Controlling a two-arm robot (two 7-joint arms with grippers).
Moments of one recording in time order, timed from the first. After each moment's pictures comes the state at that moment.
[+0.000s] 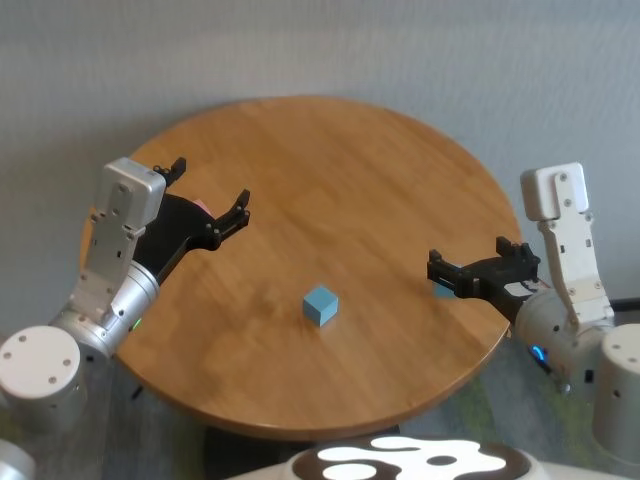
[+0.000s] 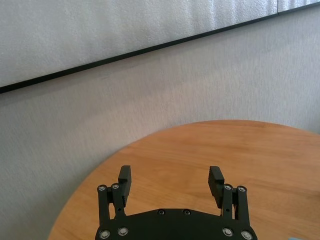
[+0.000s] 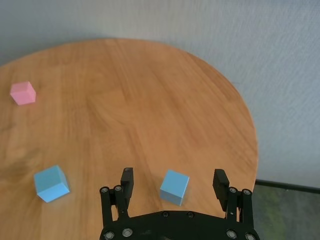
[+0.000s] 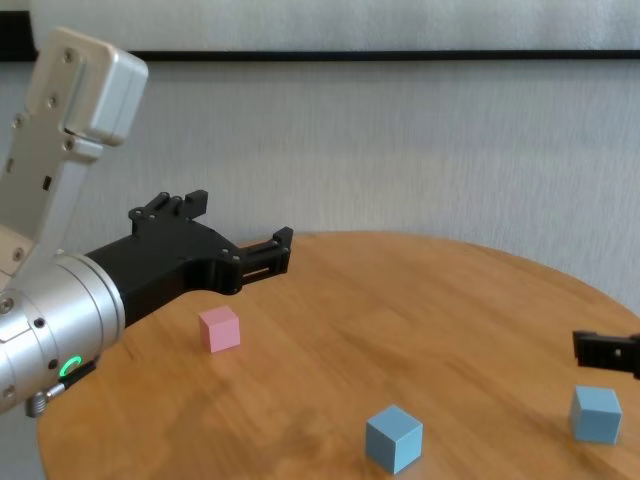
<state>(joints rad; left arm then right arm) -0.15 0.29 0.34 -1.50 -0.09 -0.10 -0.17 -0.03 0.48 -0.34 -1.85 0.48 0.47 -0.25</state>
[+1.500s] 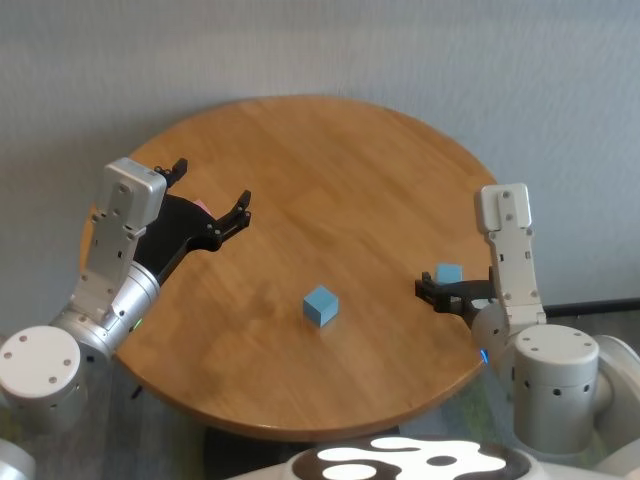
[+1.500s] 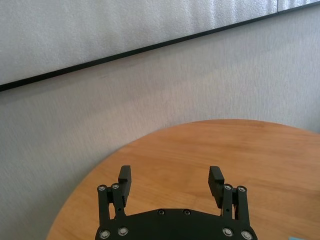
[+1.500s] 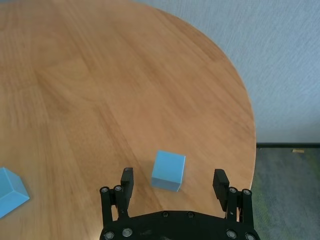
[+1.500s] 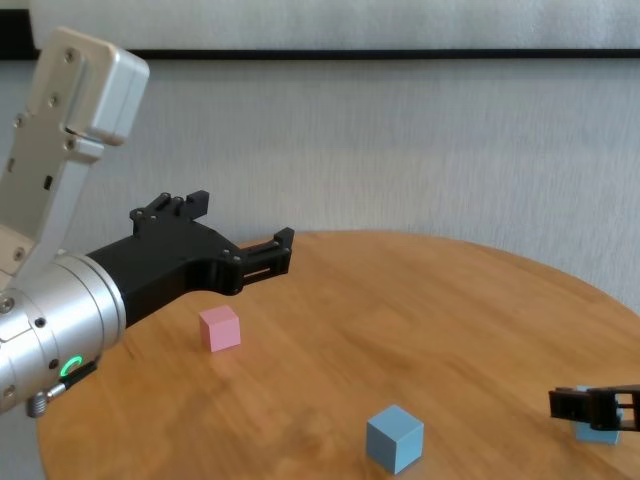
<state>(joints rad) -0.15 0.29 0.35 -1.50 -0.09 -0.10 -0.17 0.03 0.25 -0.35 -1.70 0.37 0.58 -0.43</state>
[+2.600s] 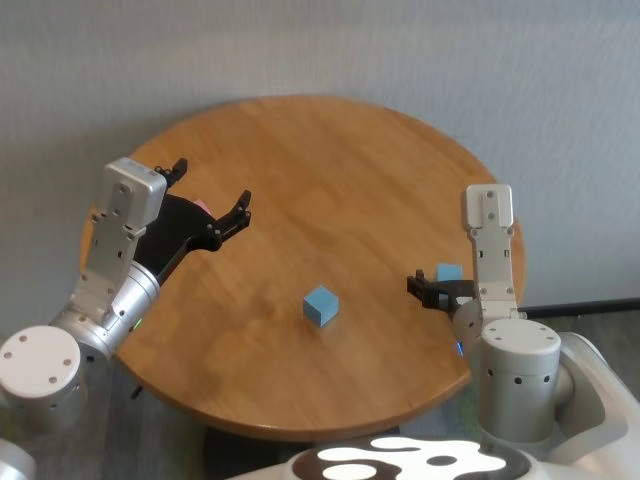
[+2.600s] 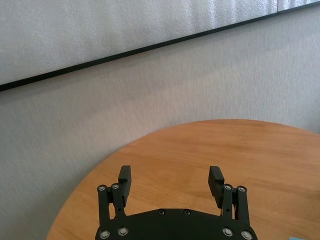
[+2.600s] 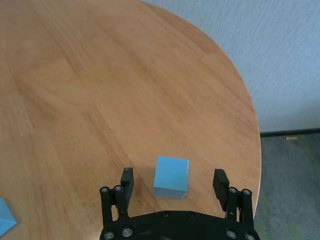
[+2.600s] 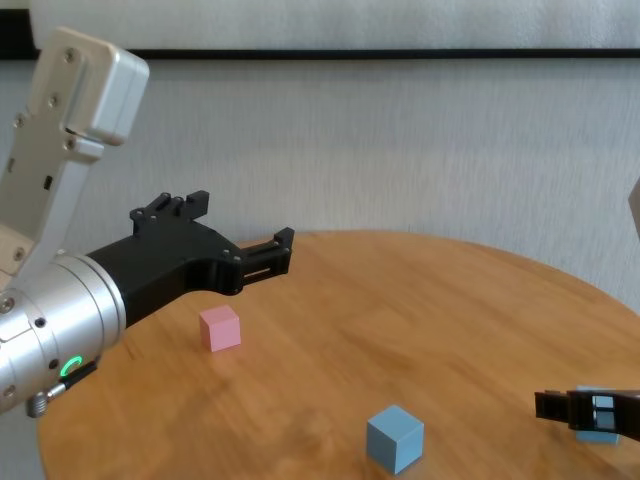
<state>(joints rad) -0.15 0.29 0.35 -1.50 -0.09 -0.10 -0.17 0.06 0.15 -0.33 -1.59 0.31 0.56 -0.47</state>
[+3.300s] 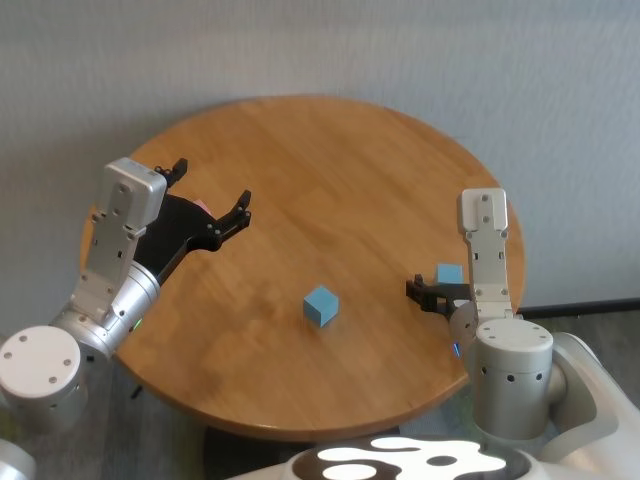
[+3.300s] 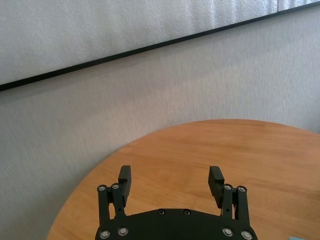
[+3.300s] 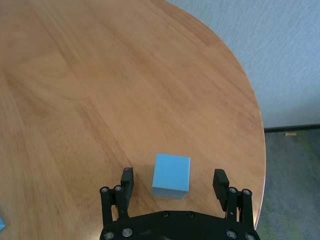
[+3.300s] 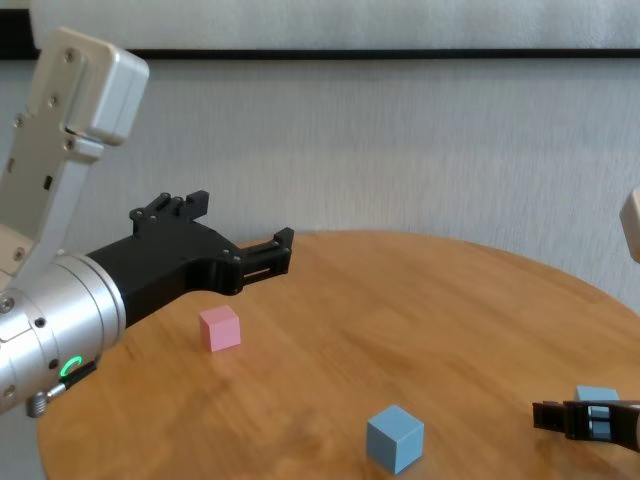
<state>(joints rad) -0.15 0.29 0.35 -1.50 -0.09 -0.10 -0.17 0.08 0.12 -0.32 -1.55 0.29 0.56 -0.46</state>
